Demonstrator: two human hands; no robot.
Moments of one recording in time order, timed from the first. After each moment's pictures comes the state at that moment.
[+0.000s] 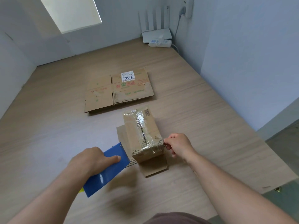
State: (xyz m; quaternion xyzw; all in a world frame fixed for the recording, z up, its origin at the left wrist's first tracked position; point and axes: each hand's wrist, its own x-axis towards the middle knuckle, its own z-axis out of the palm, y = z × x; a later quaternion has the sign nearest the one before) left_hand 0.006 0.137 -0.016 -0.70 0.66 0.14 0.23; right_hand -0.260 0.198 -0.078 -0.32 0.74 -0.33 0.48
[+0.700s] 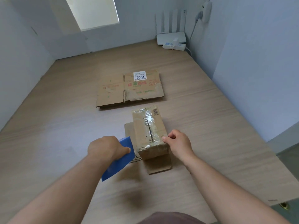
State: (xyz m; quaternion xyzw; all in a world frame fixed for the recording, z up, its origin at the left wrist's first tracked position) left_hand -0.022 0.140 -0.014 -0.70 0.67 0.06 0.26; right_hand -0.241 0.193 -0.071 -0.43 0.75 -0.34 0.37
